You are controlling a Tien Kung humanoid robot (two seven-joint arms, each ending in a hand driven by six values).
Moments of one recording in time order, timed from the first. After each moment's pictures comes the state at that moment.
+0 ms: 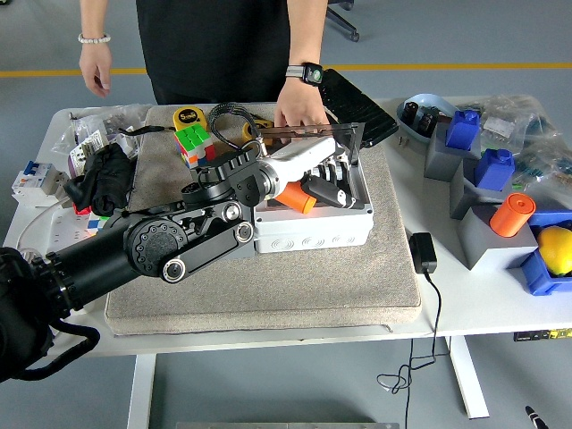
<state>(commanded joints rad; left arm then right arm) -0.98 0.00 -0.44 -0.93 1.46 0.05 0.23 0.12 -0.20 0.44 0.32 0.20 -0.20 0.06</state>
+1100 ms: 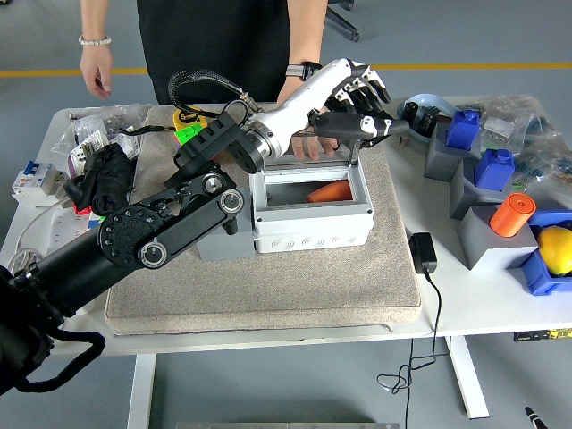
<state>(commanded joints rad) -0.90 0.02 -0.72 -1.13 1.37 0.18 0.02 0.12 -0.20 0.44 0.32 0.20 -0.21 0.06</state>
